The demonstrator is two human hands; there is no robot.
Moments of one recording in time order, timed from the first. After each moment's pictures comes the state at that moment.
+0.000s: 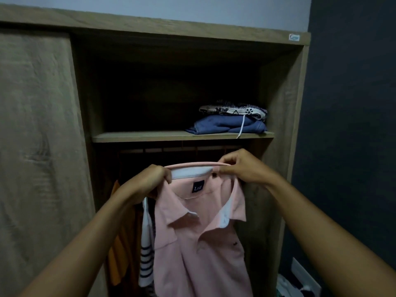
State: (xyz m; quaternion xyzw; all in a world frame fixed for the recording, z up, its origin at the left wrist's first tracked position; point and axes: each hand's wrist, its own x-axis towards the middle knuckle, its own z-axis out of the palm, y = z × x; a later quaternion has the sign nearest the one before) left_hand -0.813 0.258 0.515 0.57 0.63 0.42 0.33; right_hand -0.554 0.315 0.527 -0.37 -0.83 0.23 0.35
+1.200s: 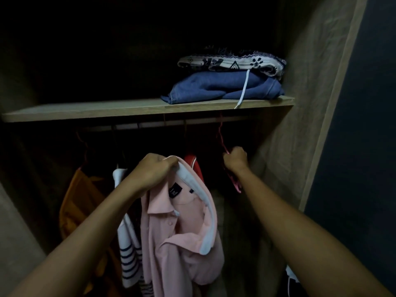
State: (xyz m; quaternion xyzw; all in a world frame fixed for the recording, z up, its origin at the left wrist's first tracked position) left_hand -0.776 0.403 0.454 0.59 0.64 0.42 0.25; right_hand -0.557 0.563 0.397 -0.66 -0.58 0.20 0.43
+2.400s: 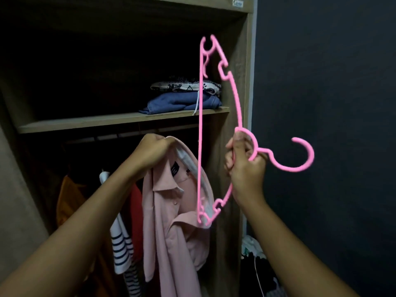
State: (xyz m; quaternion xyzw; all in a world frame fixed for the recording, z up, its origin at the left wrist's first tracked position) left_hand -0.721 0.296 0.516 0.66 0.52 0.47 0.27; right_hand -0.532 0.212 0.475 -0.27 -0.45 0.29 0.80
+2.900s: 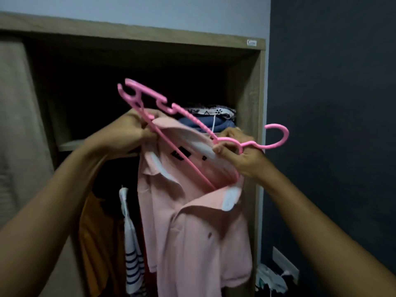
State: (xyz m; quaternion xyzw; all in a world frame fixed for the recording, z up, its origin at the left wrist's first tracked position) left_hand -0.791 0.228 0.616 0.81 0.36 0.43 0.19; right_hand -0.511 0.254 0.544 -0.29 -0.81 0.04 0.51
